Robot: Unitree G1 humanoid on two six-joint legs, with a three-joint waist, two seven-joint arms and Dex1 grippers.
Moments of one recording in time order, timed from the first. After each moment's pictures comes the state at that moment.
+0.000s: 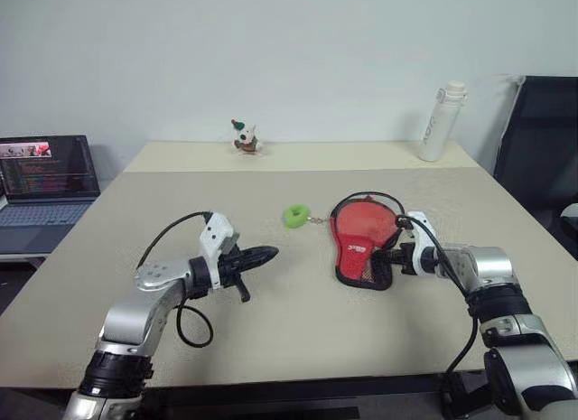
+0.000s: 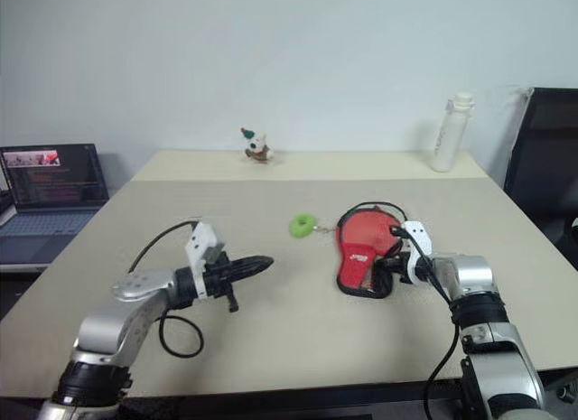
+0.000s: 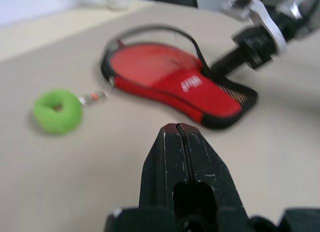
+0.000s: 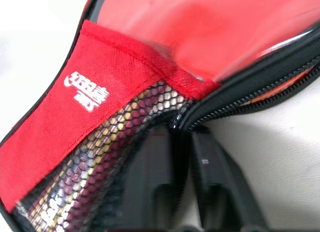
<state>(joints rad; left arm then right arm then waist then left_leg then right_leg) -0.39 0.61 0.05 -0.10 -0.42 0.49 -0.96 -0.84 -0.44 -0.01 0.54 0.29 0.93 0.64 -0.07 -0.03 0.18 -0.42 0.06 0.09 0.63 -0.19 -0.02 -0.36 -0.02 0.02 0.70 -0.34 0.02</state>
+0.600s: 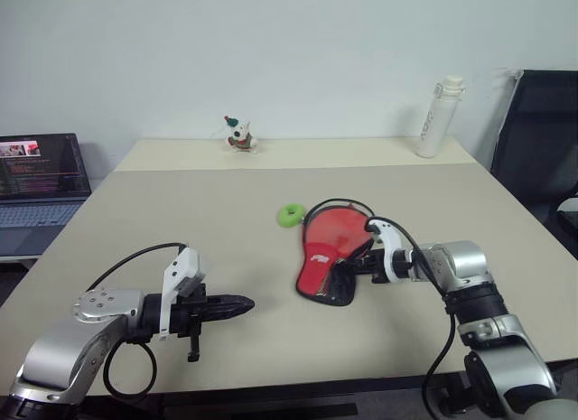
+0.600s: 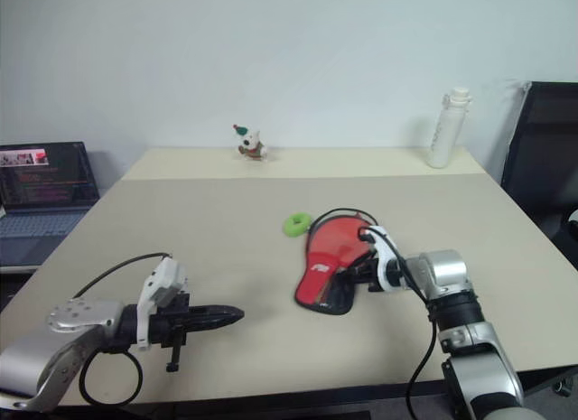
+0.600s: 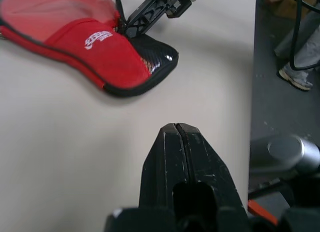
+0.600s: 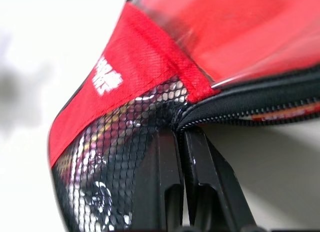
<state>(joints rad) -0.11 0.88 0.15 -0.30 -0.59 0.56 -1.17 -0.78 -0.34 0.05 0.23 0.38 1.25 0.71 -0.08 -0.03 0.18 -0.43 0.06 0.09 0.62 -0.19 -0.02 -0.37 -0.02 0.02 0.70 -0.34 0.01</state>
